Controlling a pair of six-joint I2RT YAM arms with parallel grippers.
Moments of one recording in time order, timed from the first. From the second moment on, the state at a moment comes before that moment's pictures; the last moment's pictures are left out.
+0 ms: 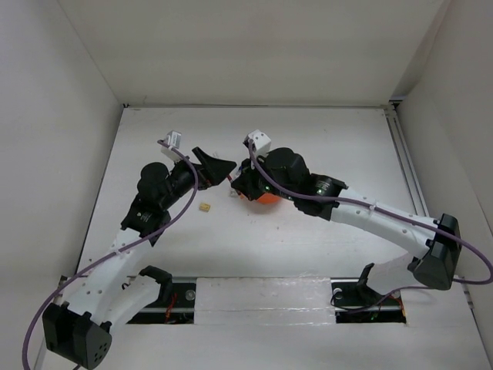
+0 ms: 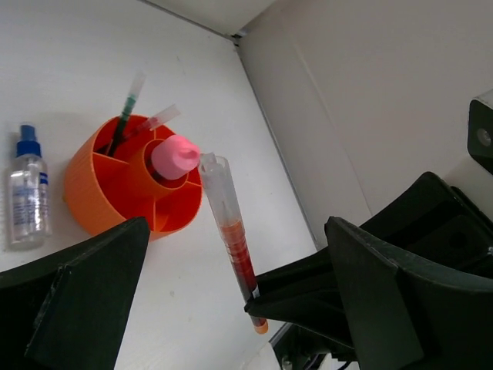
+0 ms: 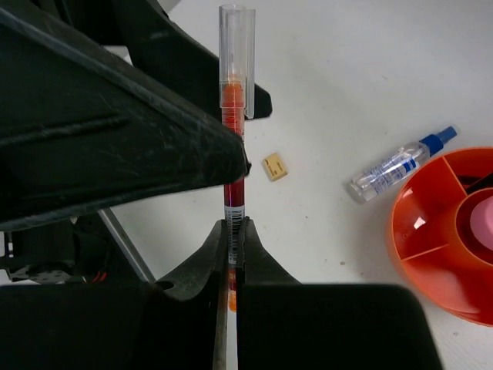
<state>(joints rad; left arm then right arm) -0.39 0.84 0.70 0.06 0.31 -0.84 1.00 1.41 1.27 -0.22 0.03 0.33</state>
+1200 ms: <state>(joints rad) -0.43 1.39 0.84 0.58 0.23 -0.46 0.88 0.95 0.97 -0.21 0.07 0.30</state>
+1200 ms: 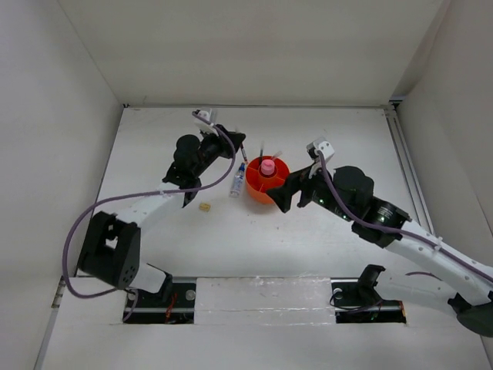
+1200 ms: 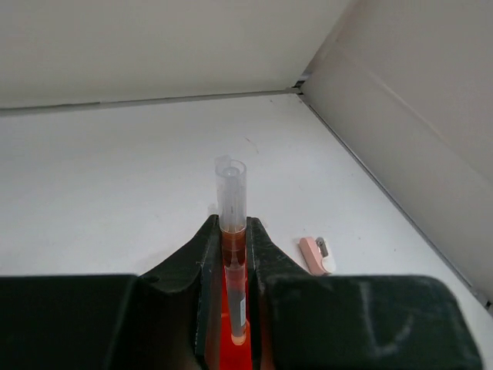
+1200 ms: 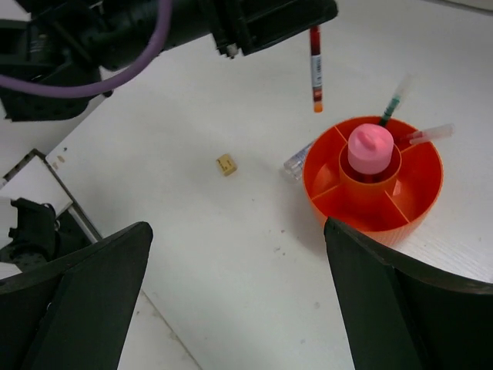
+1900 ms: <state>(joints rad) -0.45 1.76 1.01 0.83 0.32 -0.38 0.88 0.78 0.89 -0.37 0.08 0.30</state>
